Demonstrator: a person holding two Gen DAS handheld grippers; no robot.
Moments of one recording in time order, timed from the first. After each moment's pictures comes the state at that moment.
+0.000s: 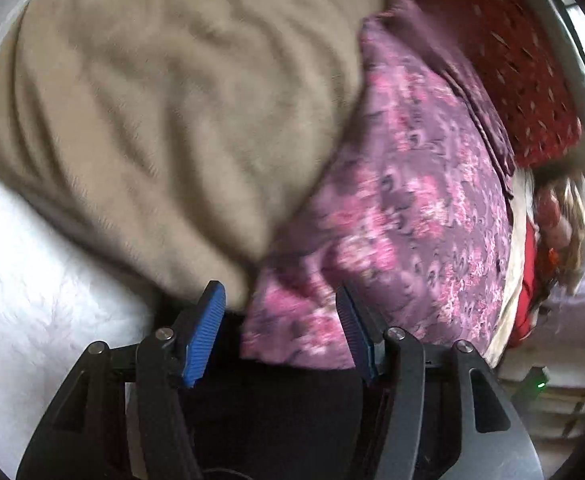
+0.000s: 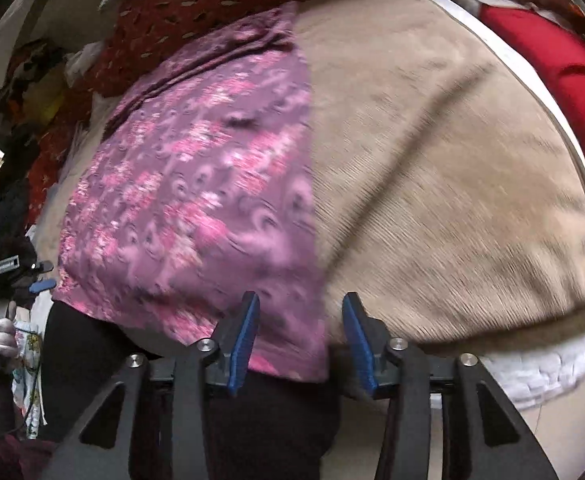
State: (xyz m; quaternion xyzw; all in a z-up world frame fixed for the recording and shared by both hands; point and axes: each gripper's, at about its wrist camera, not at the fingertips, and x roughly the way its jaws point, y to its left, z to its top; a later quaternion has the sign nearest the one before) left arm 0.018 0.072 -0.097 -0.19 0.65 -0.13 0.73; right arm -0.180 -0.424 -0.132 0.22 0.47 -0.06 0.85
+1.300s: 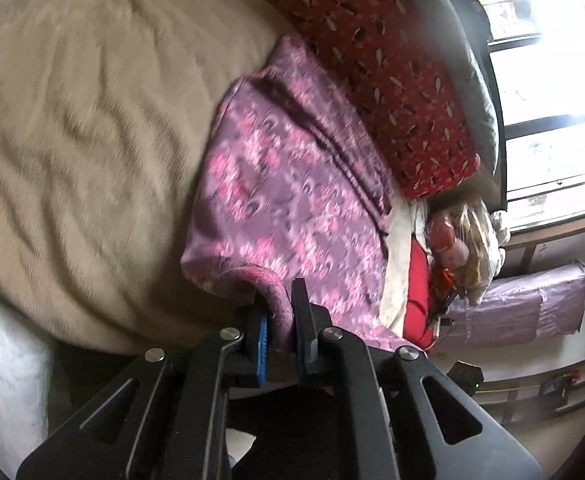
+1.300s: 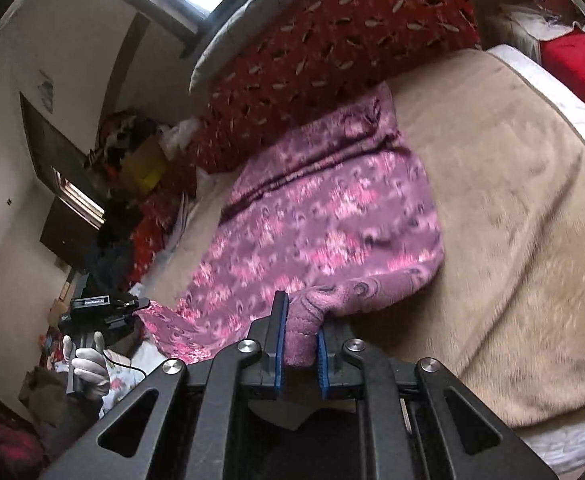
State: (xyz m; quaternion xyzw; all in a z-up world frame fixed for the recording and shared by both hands) left arm 0.056 0.047 -0.023 -0.30 0.57 -0.26 0.72; right arm -0.146 -0.413 -0.049 0.30 0.30 0.10 0.90
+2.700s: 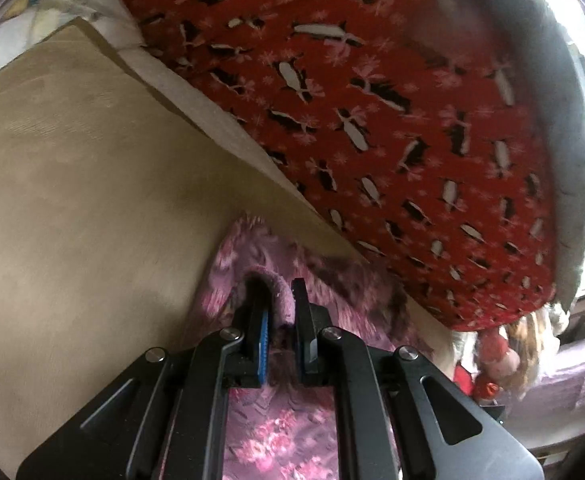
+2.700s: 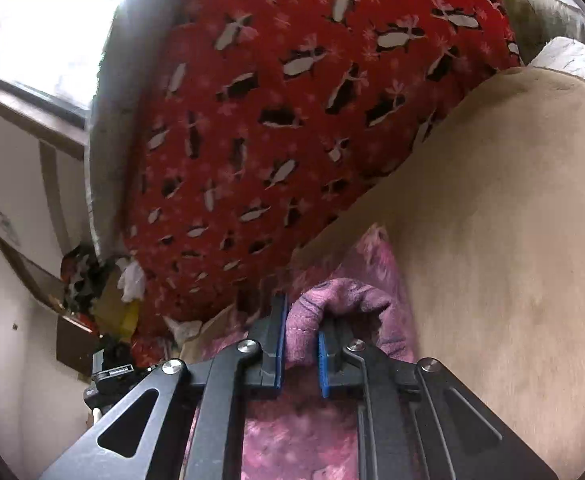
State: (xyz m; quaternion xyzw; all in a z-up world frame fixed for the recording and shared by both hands) left arm 0.408 -0.096 -0.023 -0.25 0.56 -0.17 0.78; right arm 0.182 -0.565 -0.070 0.45 0.24 0.03 0.86
